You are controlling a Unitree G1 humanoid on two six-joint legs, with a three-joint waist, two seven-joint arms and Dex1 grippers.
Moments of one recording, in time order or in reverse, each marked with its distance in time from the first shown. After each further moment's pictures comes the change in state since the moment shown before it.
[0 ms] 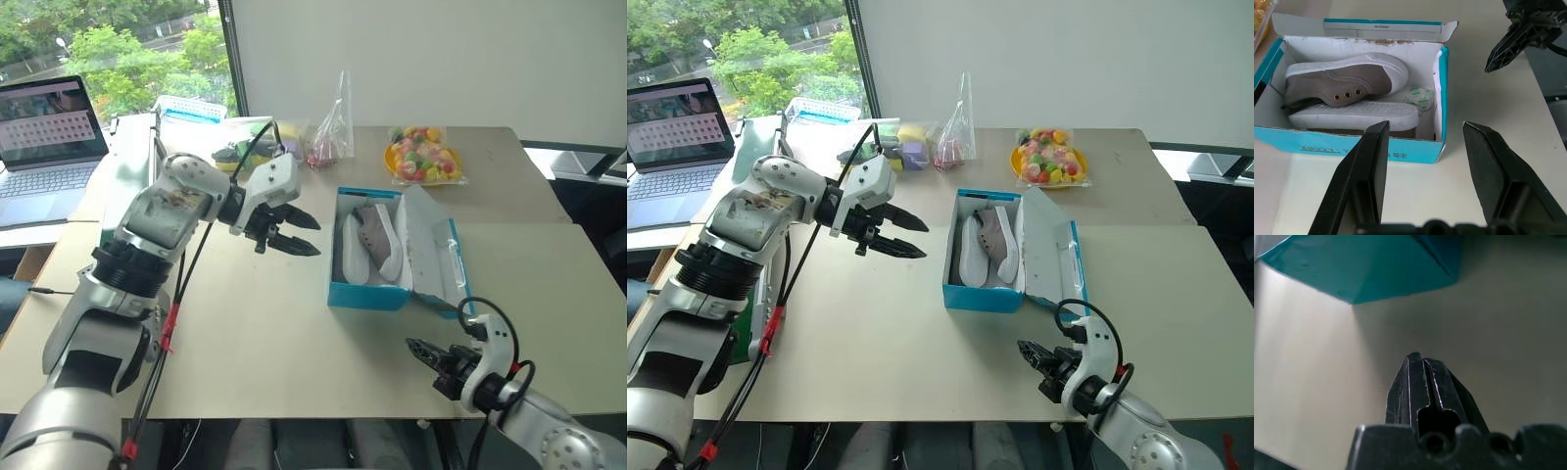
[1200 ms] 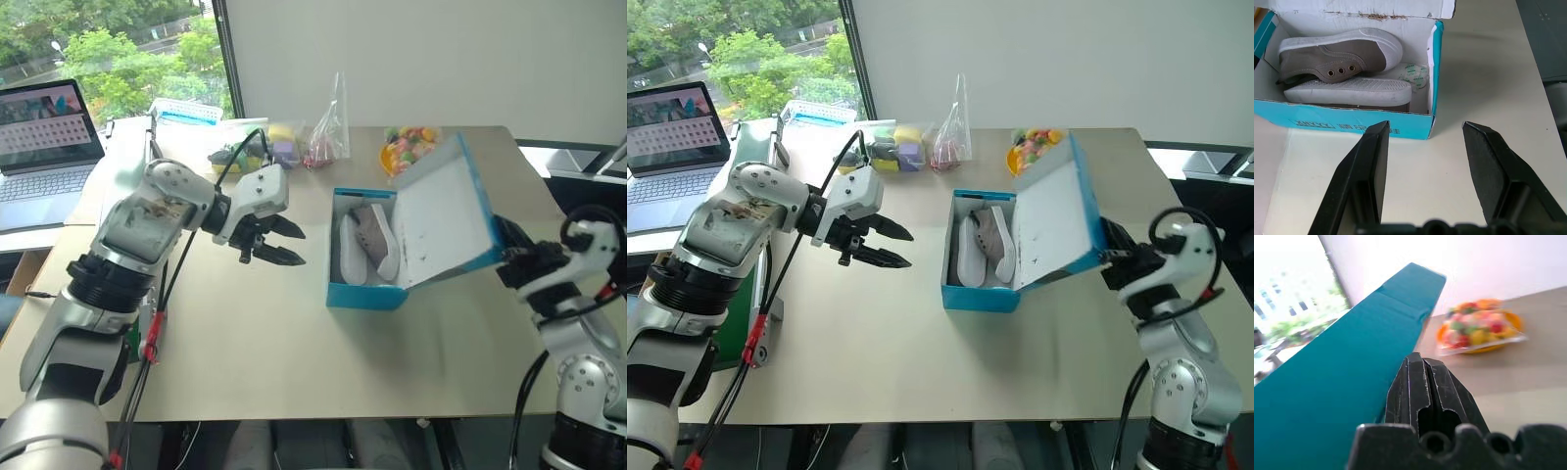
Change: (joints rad) left arm 0.083 0.083 0.037 -0.189 0.020 0.127 0.027; right arm -0.366 -0.290 0.006 0.218 0.138 -0.529 -0.012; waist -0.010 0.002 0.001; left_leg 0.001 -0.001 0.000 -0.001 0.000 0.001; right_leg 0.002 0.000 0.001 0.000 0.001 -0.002
